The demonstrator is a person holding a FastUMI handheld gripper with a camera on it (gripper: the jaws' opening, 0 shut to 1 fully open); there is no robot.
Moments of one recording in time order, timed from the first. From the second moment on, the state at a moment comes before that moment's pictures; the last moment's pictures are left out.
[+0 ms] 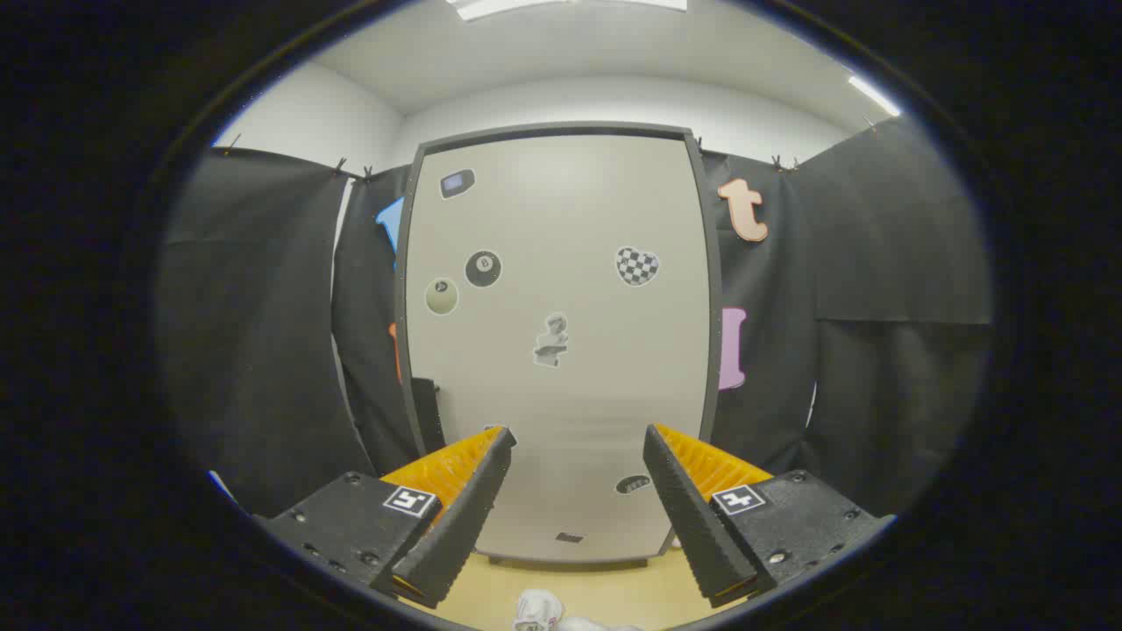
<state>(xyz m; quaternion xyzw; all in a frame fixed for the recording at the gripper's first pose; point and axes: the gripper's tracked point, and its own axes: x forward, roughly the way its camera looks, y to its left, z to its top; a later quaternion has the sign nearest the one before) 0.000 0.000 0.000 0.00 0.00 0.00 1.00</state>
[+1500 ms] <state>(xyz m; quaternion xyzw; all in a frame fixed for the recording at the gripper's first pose) 0.099 0.134 -0.049 0.00 0.03 0.05 1.00</state>
